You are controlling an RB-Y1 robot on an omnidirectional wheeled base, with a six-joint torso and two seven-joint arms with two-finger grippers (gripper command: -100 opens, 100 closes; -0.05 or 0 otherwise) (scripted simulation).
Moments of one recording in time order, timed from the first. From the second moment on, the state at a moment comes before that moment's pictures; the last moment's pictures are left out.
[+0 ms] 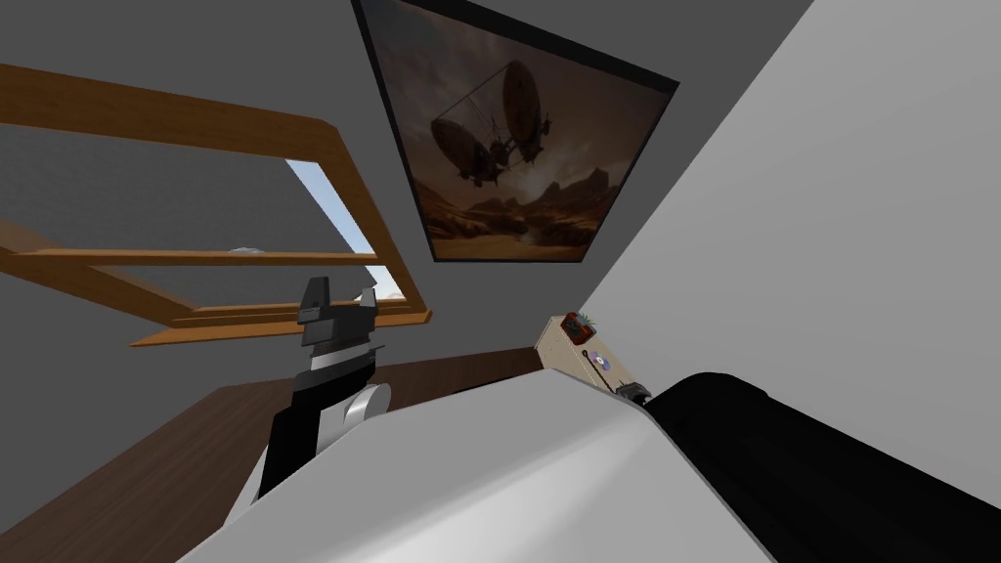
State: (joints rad) left arm 0.48 0.04 0.04 -2.35 0.12 -0.38 -0.02; right arm 0.44 -0.71 -0.12 -0.75 0.95 -0.02 0.55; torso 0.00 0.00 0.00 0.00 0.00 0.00
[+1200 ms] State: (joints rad) left arm 0.48 0.04 0.04 -2.35 0.12 -0.38 -0.02; right arm 0.26 -0.81 0.10 -0.64 0.69 -0.04 0.71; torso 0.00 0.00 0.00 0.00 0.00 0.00
